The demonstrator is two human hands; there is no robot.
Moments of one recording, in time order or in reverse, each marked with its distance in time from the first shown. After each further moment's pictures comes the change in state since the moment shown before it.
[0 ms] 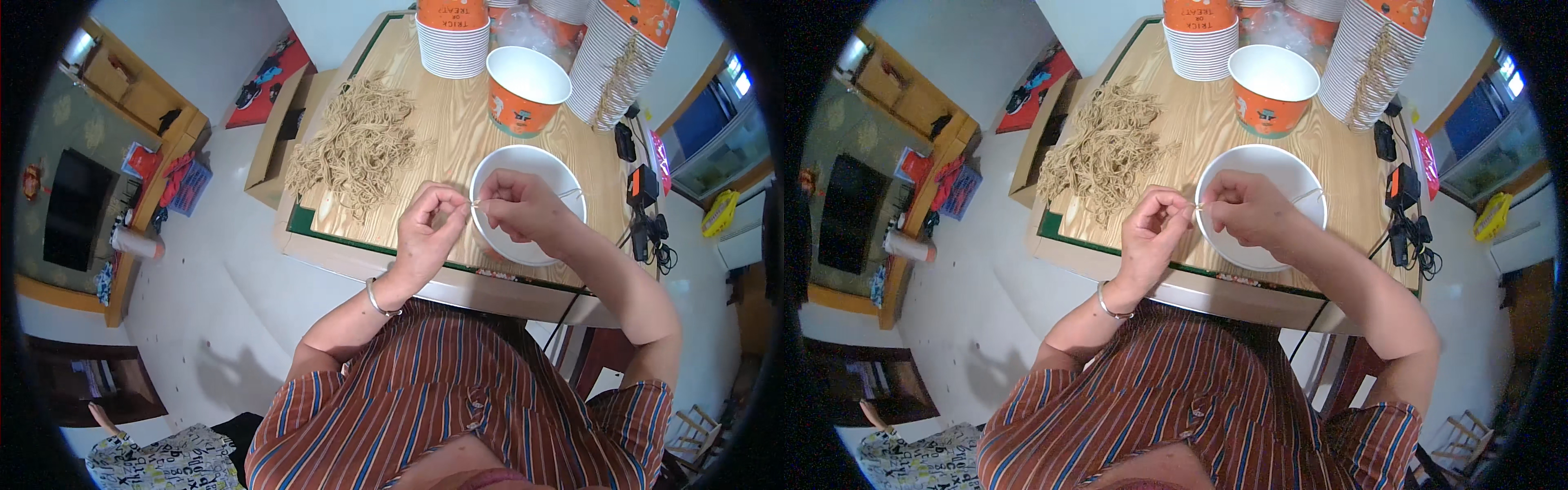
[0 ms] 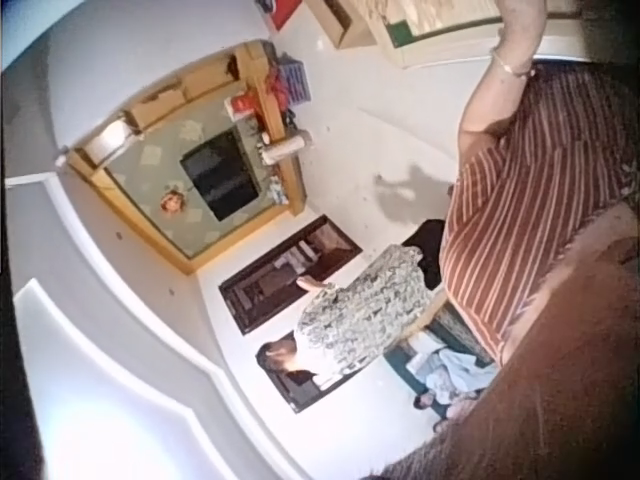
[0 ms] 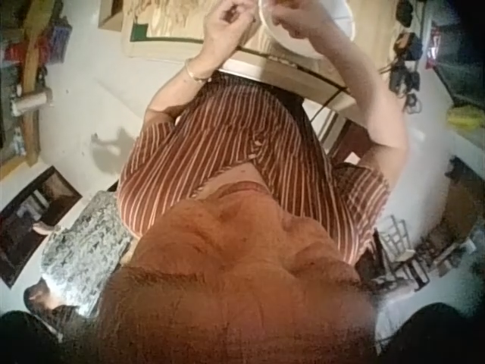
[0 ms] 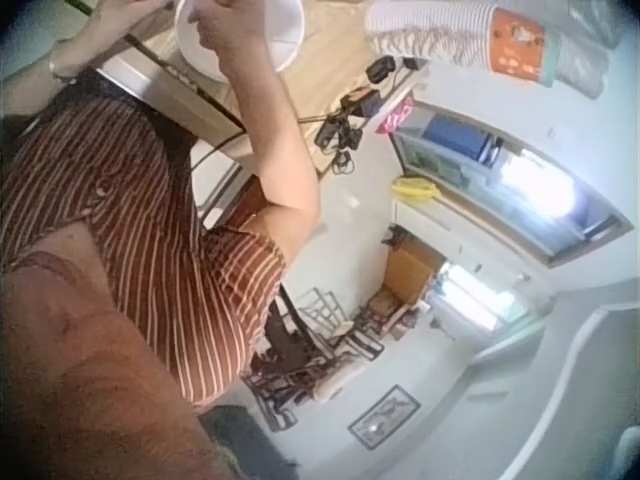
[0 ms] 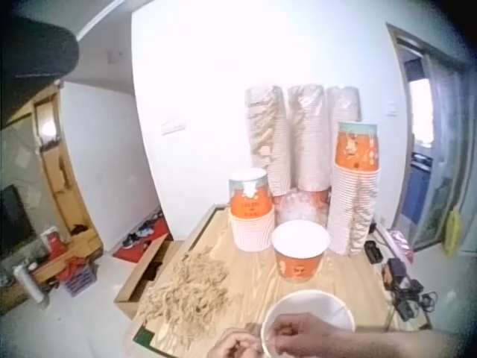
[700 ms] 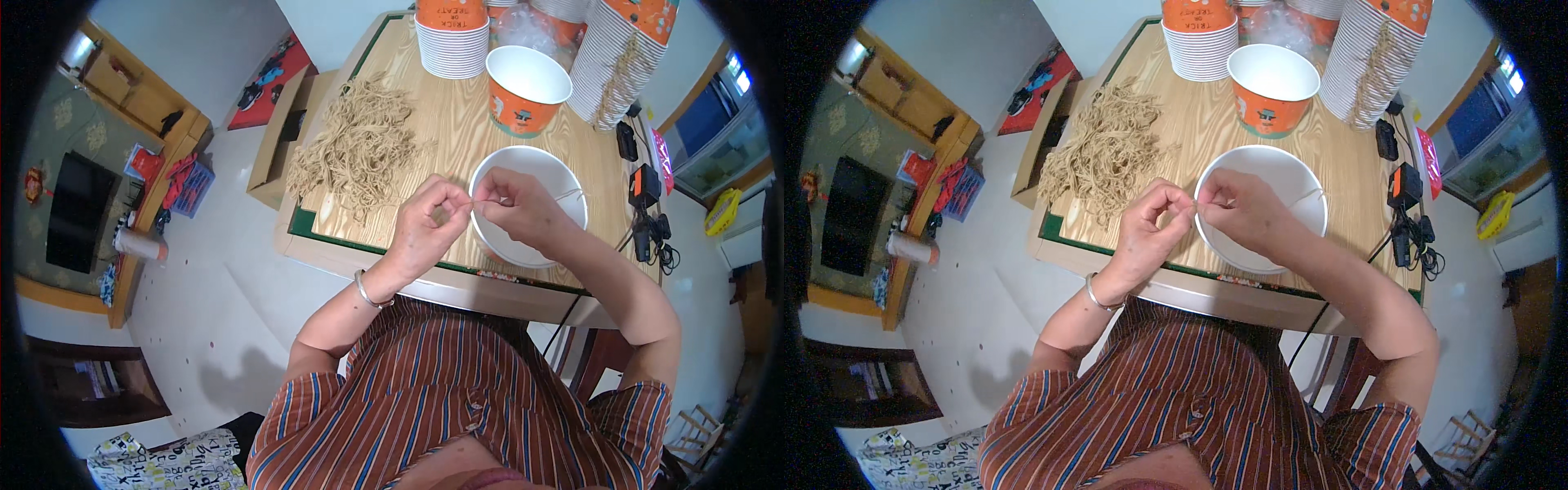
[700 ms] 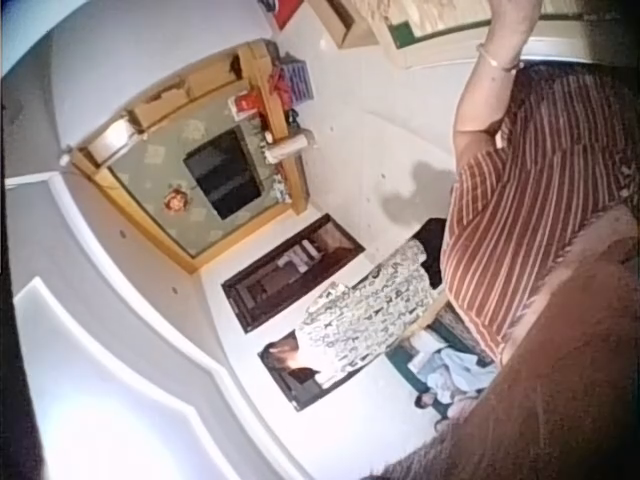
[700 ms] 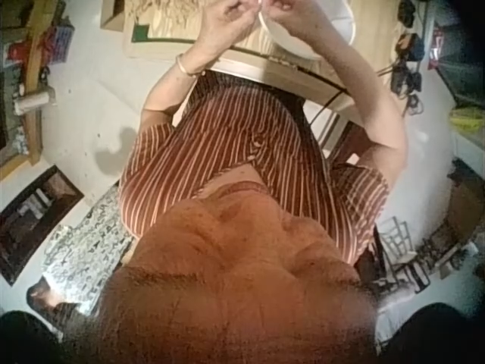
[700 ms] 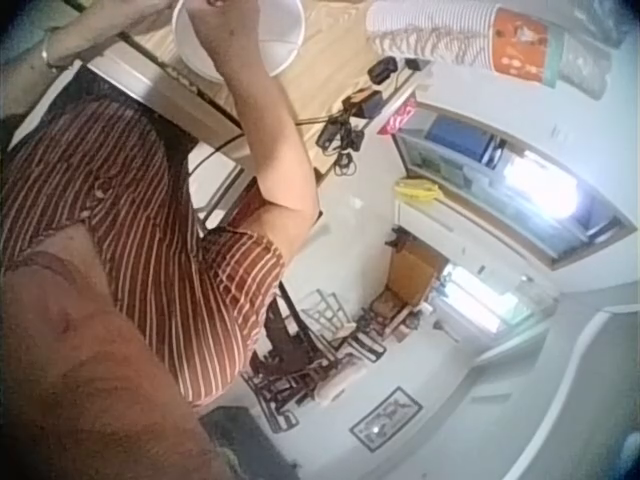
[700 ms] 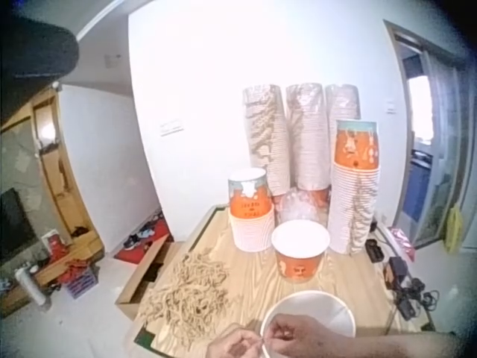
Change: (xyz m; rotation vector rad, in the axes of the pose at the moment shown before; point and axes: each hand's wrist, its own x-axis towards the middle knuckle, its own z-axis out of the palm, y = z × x) left_hand 0.017 0.021 -0.008 0.223 -0.131 0.044; right_hand 0.004 0.005 0.007 -0.266 0.156 -0.270
